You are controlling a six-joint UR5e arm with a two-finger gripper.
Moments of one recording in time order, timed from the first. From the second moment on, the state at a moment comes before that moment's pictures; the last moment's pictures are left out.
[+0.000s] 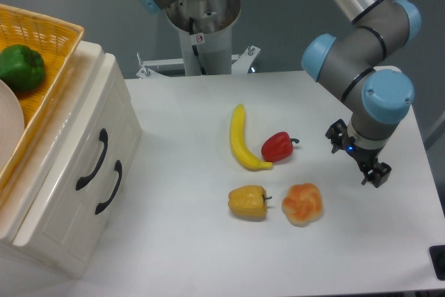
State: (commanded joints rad) arm 2.71 -2.12 -1.39 -1.19 1.58 1.61
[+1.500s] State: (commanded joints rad) arm 2.30 -1.97 -1.51 -1.20 1.44 0.63
